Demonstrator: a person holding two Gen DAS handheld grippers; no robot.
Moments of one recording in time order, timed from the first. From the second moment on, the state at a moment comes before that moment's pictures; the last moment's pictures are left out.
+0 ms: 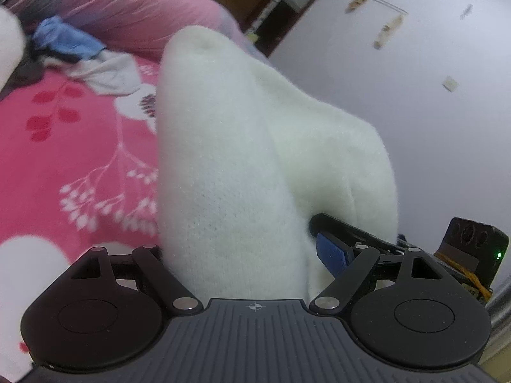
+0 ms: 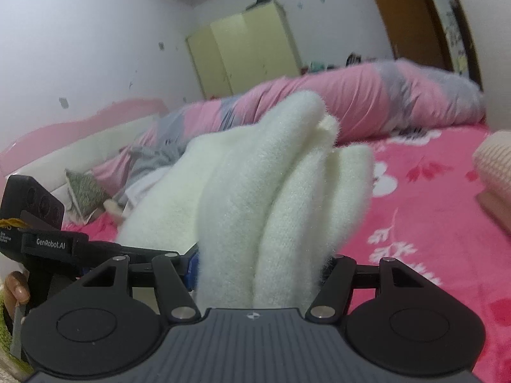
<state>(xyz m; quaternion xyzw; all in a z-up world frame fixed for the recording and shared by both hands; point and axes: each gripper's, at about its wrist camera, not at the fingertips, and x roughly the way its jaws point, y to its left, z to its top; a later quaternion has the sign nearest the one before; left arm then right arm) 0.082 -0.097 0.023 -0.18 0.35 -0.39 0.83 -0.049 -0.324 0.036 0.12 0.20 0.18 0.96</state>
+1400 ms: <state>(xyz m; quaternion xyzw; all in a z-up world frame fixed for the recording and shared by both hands) 0.251 -0.503 0.064 -0.15 0.42 -0.59 0.67 0.077 -0.697 0.152 0.06 0.23 0.06 0.97</state>
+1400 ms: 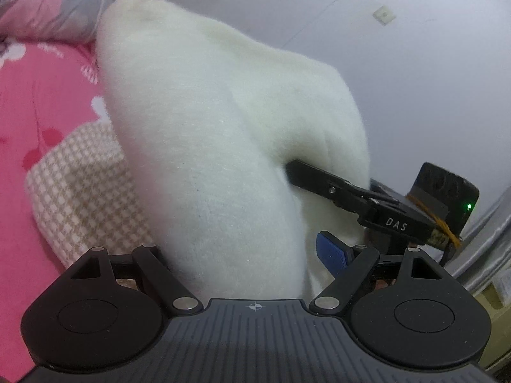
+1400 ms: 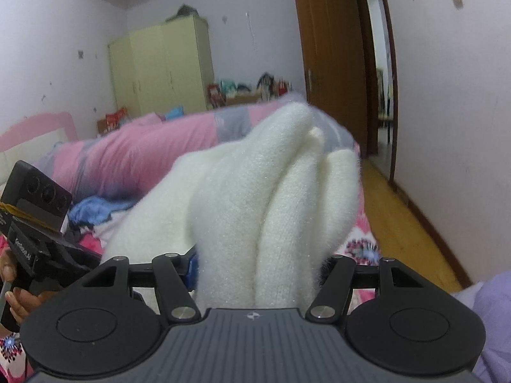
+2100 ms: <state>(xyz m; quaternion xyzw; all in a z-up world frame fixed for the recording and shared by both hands) 0.288 -0.456 -0.035 -0.20 0.43 -0.58 0.66 0.149 -0.739 0.062 0.09 0.32 0.13 0.93</state>
